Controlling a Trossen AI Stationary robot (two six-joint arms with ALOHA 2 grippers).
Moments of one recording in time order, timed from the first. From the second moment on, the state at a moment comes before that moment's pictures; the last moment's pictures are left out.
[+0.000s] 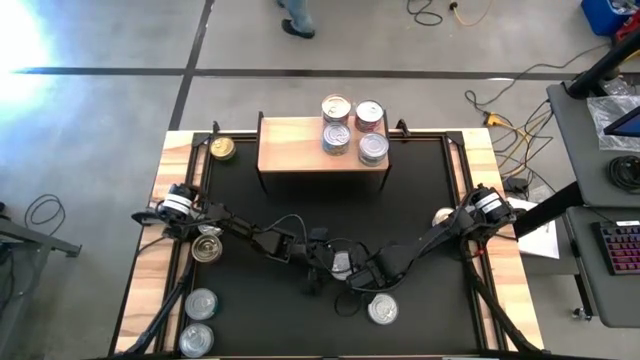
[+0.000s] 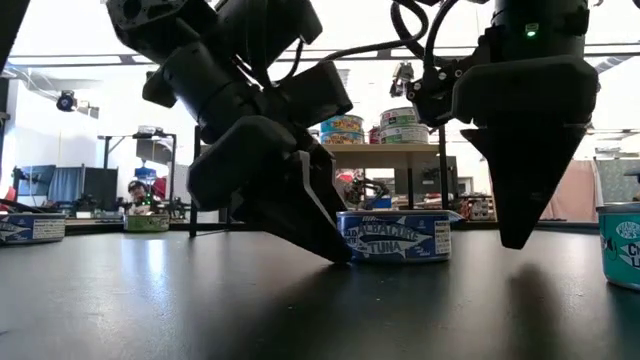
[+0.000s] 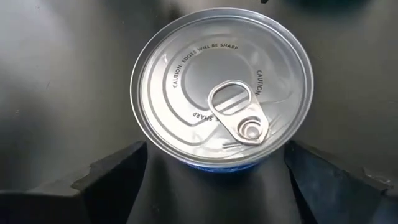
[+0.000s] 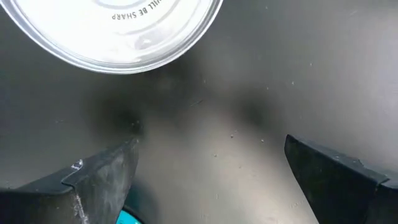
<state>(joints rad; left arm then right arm) -0.27 2.00 1.05 0.12 -0.14 0.02 0.43 1.95 1.32 -0.92 0.13 1.05</state>
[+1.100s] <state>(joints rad) -0.27 2.04 1.06 0.38 -0.10 0.11 0.34 1.95 1.30 -0.82 0.20 0.89</state>
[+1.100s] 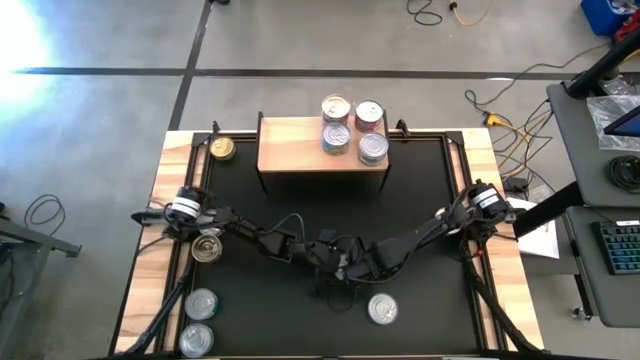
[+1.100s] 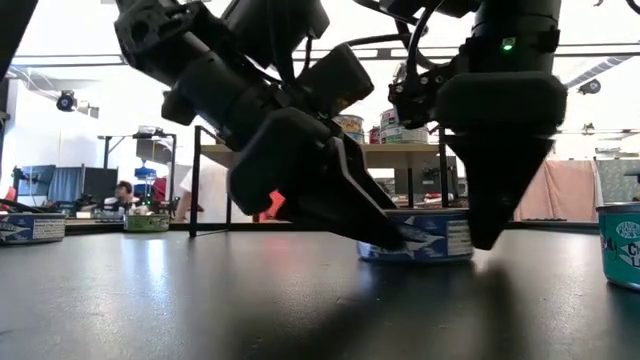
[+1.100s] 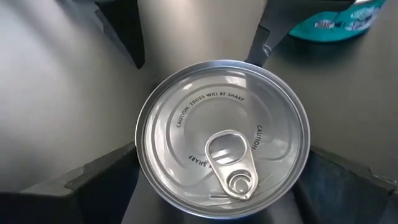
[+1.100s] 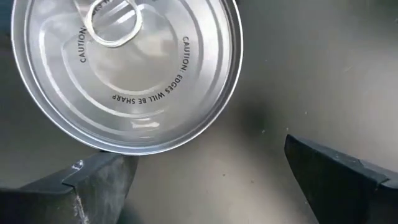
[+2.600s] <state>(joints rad) -0.28 2.07 1.00 0.70 -0.27 -0.16 0.35 1.76 1.29 -0.96 0.15 0.55</state>
